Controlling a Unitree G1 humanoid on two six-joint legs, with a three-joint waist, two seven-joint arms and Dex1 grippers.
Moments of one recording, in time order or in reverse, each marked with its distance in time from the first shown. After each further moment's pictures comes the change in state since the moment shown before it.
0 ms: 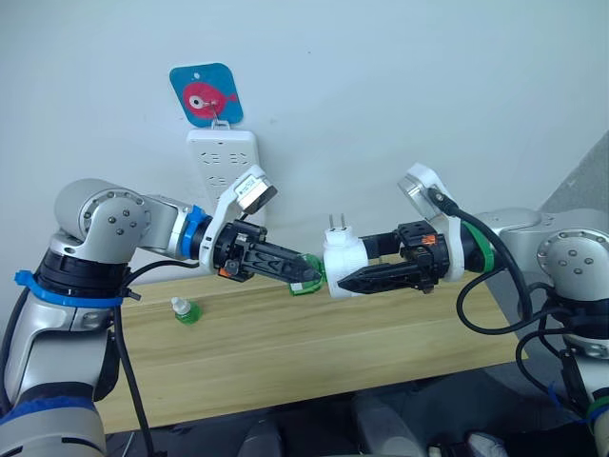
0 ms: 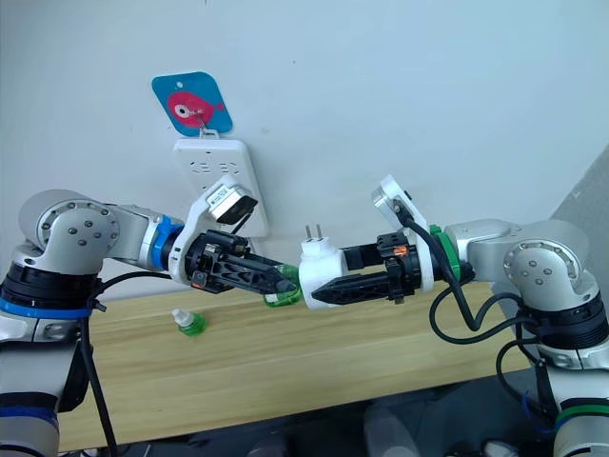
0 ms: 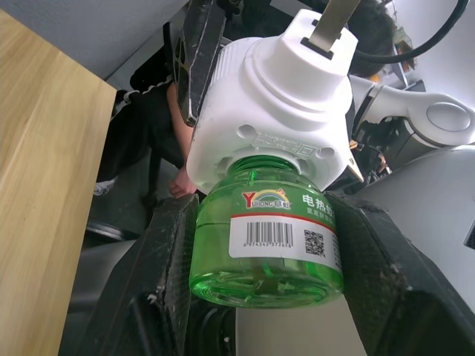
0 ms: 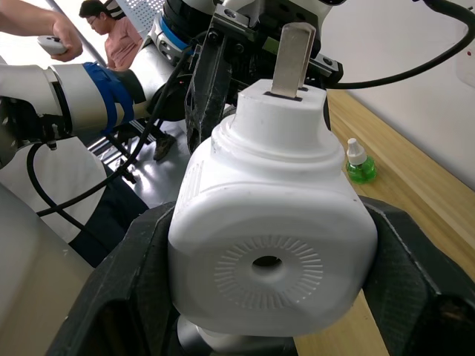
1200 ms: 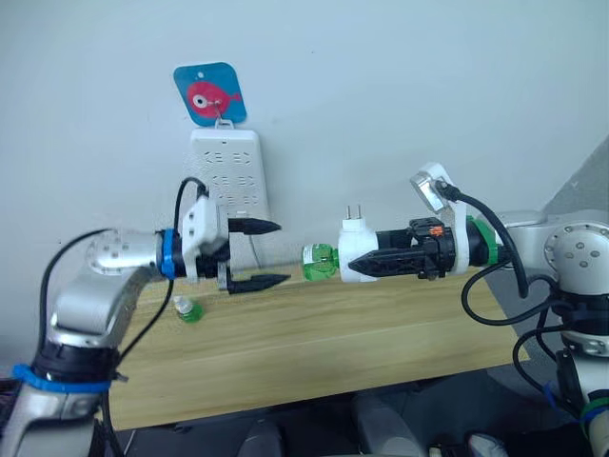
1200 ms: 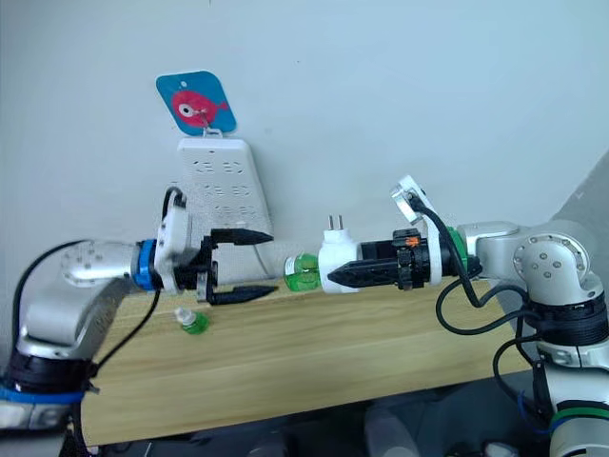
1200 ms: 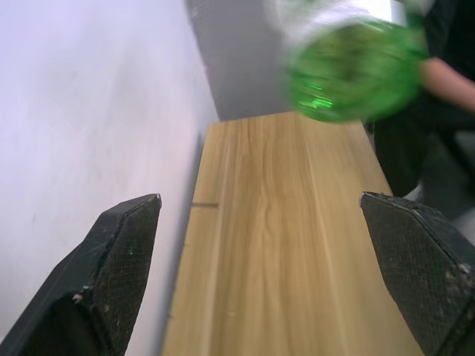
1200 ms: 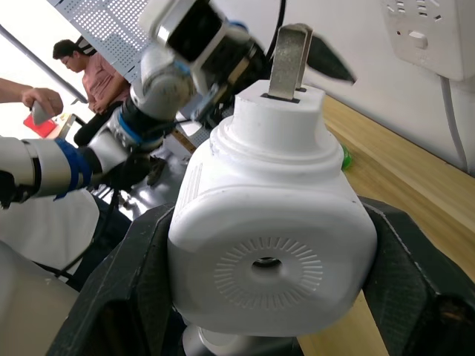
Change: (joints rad) left arm 0.570 -0.066 0.143 -0.153 0.709 -1.505 -0.134; right arm 0.019 0.041 -0.093 0.106 0.012 0.114 -0.087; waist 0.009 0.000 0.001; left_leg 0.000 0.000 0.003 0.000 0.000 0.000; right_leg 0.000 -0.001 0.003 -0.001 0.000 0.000
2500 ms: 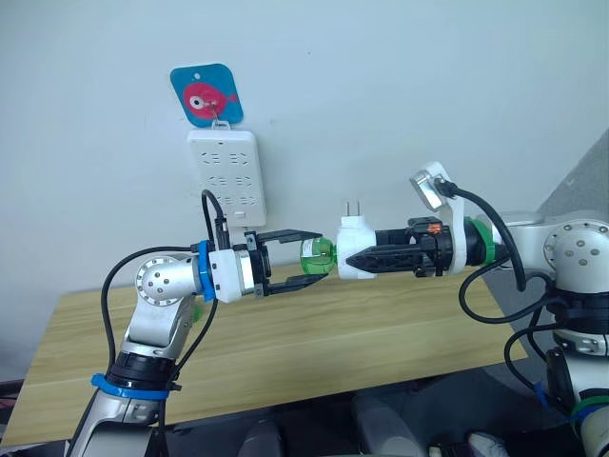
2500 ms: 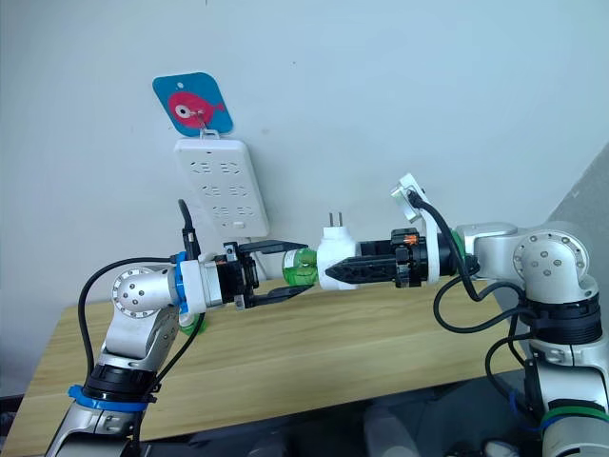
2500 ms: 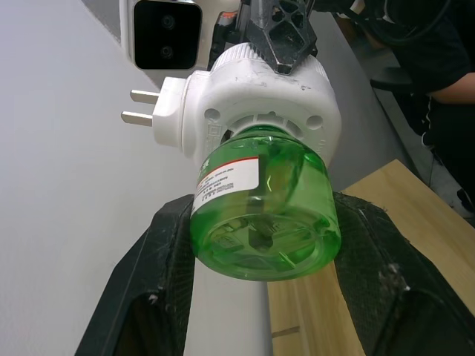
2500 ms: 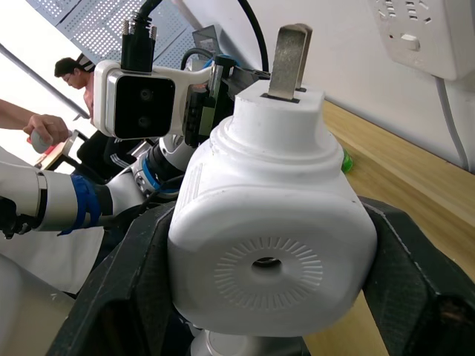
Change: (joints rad) left arm -0.048 -0.220 -0.081 0.074 0.079 -0.450 0.075; right arm -0.001 0.036 -0.043 0.010 0.030 0.044 -0.048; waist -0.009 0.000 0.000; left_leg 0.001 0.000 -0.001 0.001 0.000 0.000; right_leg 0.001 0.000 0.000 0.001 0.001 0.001
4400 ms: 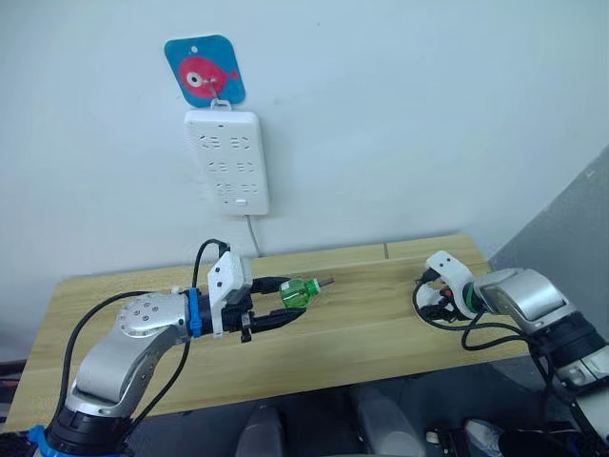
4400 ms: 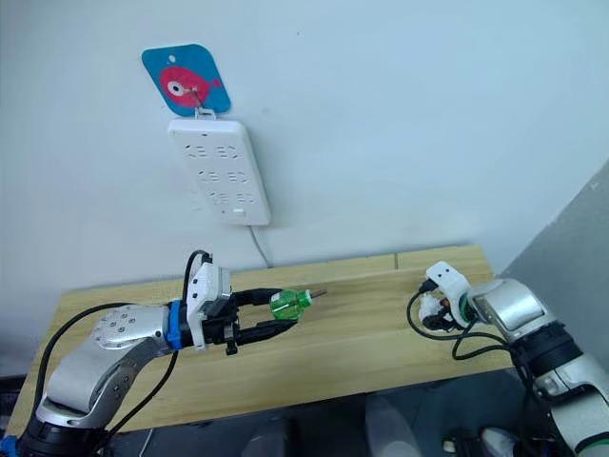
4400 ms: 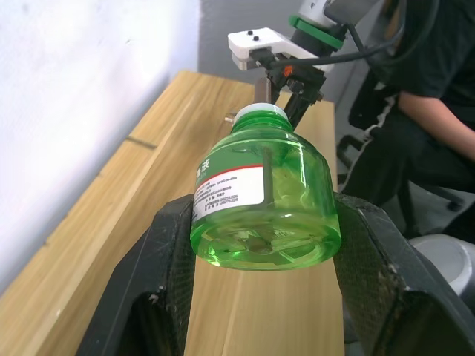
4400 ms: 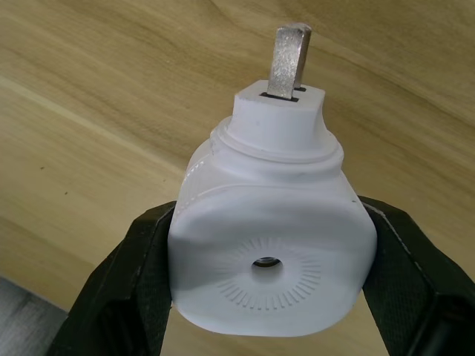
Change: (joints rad) left arm 0.316 0.167 0.047 -0.329 -0.147 0.811 0.189; right arm 0.168 -0.118 0.480 0.356 -0.991 -0.261 0.019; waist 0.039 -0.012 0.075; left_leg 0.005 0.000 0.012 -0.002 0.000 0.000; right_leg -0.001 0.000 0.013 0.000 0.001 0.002
